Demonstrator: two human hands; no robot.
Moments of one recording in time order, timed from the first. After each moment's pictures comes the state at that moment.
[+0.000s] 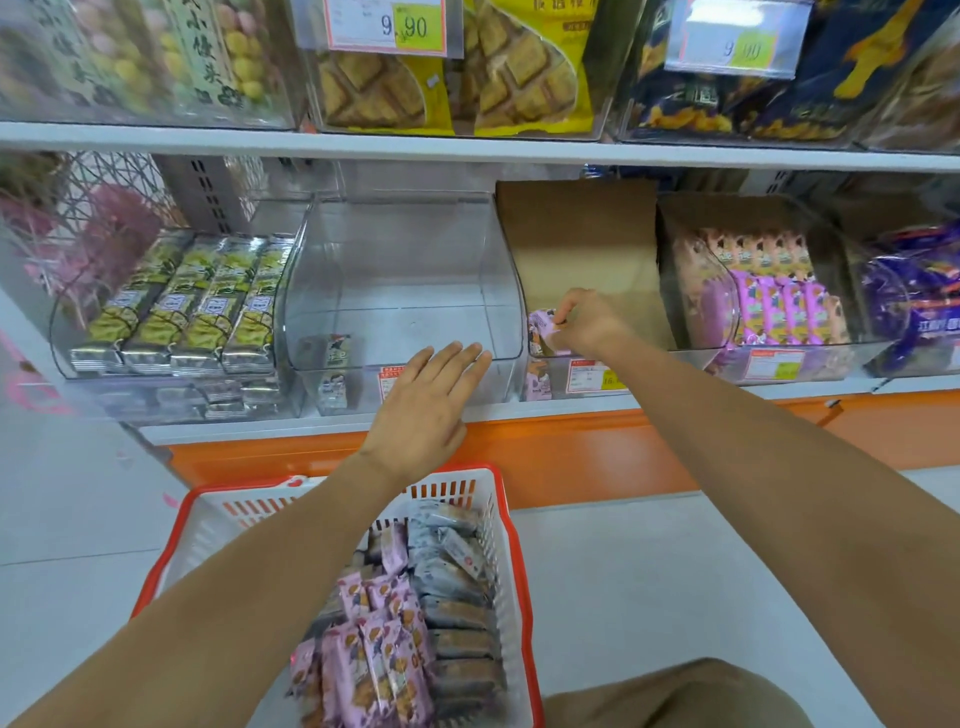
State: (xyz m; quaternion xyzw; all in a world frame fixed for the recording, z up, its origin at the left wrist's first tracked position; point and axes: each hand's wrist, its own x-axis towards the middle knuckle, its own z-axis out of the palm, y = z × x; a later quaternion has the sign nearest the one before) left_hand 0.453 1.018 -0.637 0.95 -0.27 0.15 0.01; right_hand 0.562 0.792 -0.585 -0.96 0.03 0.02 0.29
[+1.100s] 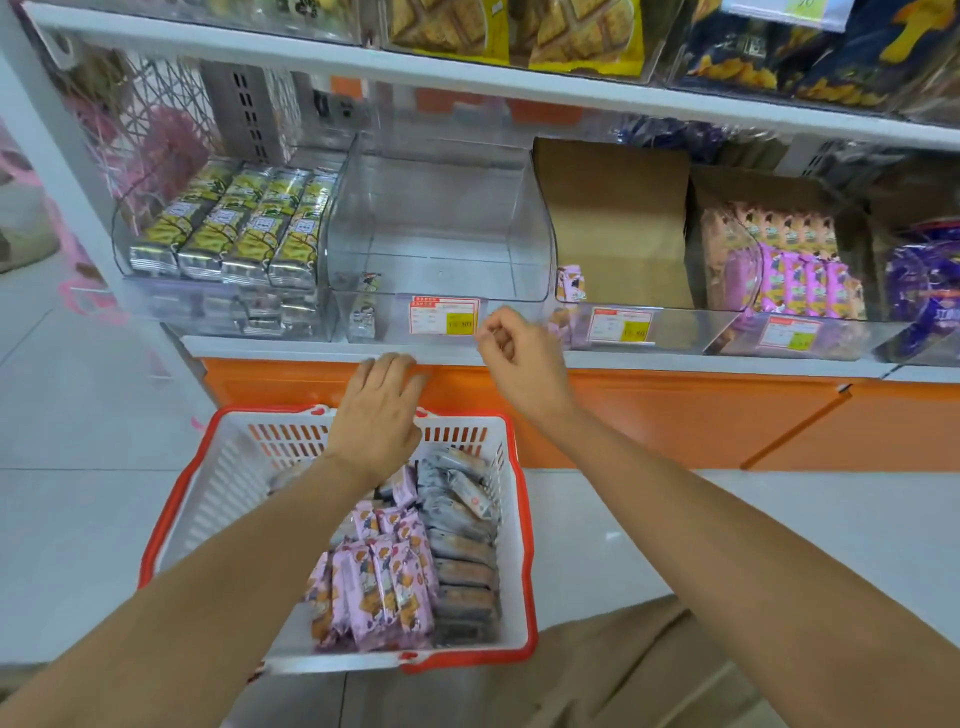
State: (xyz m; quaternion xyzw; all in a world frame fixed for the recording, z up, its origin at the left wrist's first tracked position) left_hand 0.372 1.064 -0.682 0.98 -0.13 0.14 -0.01; right_hand 0.424 0.884 -0.627 -0.87 -0.18 -0.10 0.44
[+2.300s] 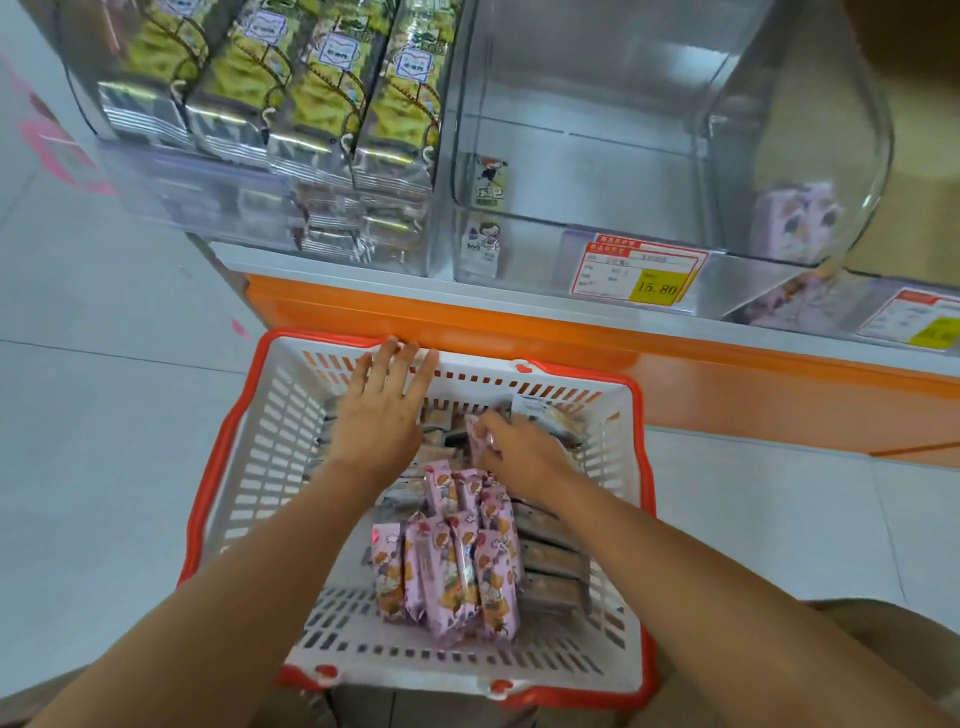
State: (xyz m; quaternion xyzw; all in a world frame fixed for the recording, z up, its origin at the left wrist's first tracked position) left_hand 0.389 1.159 -0.816 1.00 -0.01 -0.08 -0.02; right_hand 0.425 0.967 -0.832 -0.92 -0.21 0.29 0.16
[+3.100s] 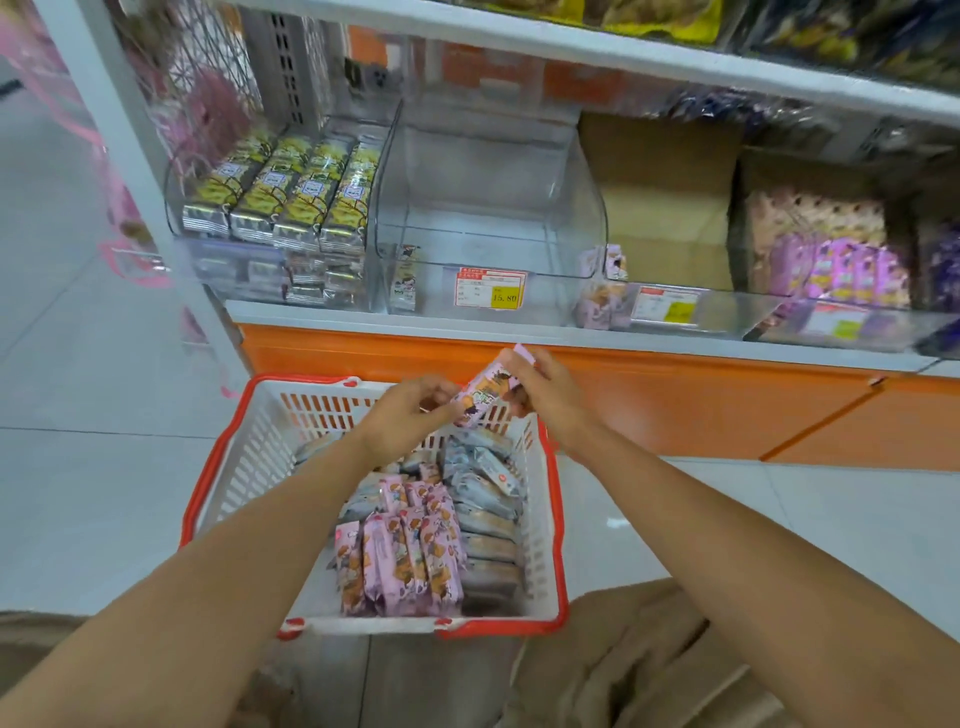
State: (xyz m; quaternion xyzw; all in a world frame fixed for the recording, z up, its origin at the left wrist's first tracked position) left_hand 0.355 1.087 -0.695 0.83 -0.04 -0.12 0.54; right_hand 0.393 0.891 -0.666 -0.76 -0.03 0.14 0.63
